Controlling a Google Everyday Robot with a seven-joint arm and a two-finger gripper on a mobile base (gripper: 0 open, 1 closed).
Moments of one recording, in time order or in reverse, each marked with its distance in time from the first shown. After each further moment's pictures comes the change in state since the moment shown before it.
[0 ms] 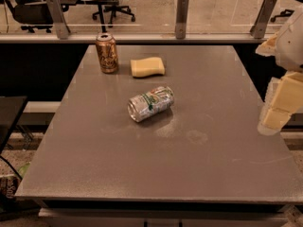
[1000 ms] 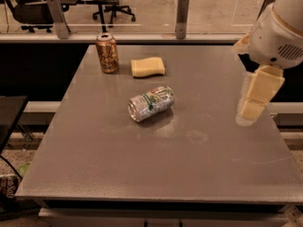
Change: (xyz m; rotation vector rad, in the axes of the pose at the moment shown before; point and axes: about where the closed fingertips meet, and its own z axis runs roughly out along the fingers) arm -0.033 -0.013 0.020 -0.050 -0.049 -0.062
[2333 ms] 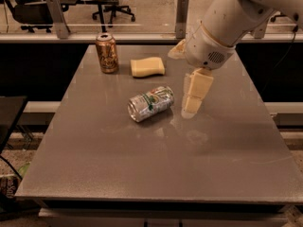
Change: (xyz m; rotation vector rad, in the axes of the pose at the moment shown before) arm -0.106 -0.025 0.078 -0.112 -0.230 -0.257
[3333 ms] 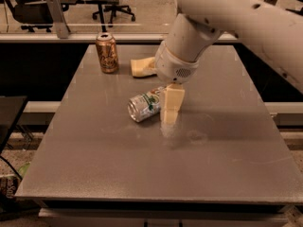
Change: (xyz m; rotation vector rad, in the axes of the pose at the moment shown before) arm -0.028 -0.001 0.070 -0.105 0.023 -0.138
